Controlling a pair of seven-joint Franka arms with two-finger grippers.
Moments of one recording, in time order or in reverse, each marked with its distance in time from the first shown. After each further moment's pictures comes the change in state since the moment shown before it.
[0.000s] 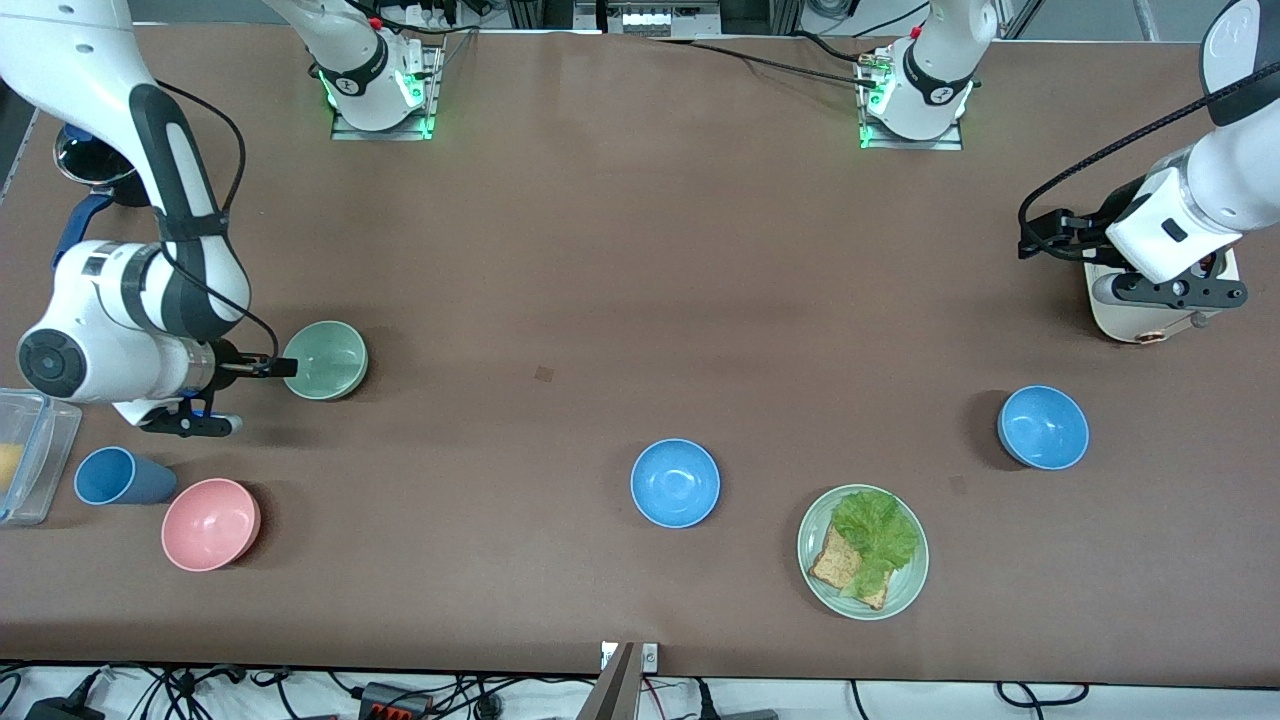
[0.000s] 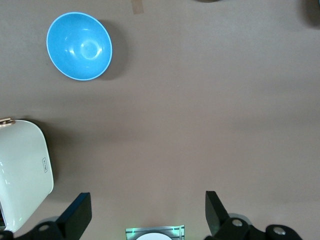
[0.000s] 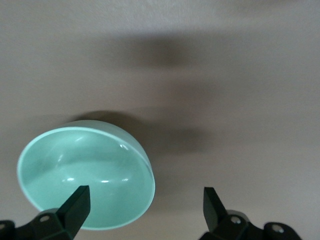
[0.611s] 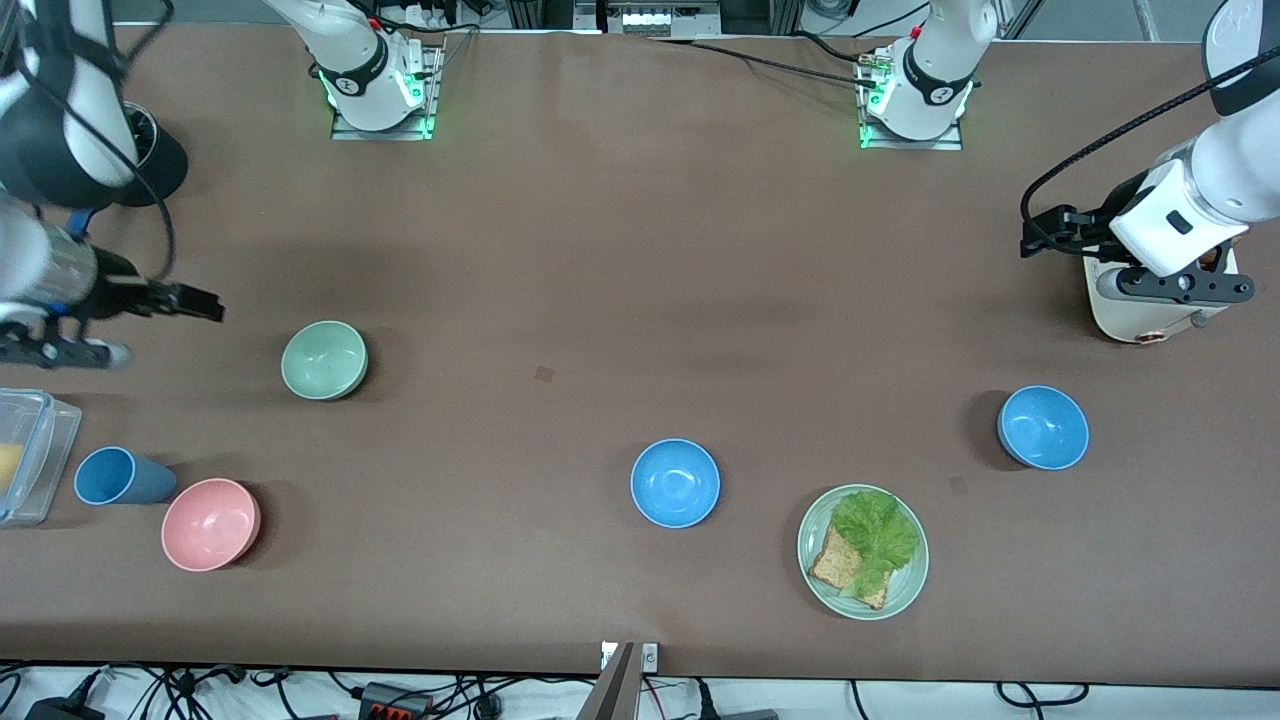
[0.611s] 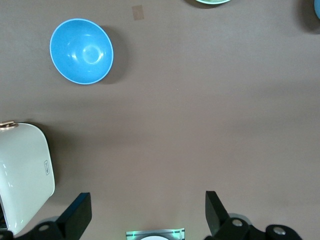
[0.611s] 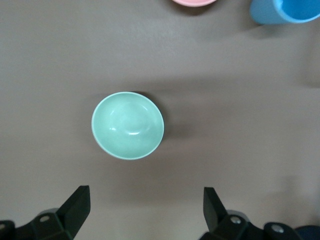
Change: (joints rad) left arm -0.001 -0.014 0.000 0.000 0.000 0.009 0.001; right arm 0.006 -0.287 0.005 0.008 0.000 -0.176 -0.003
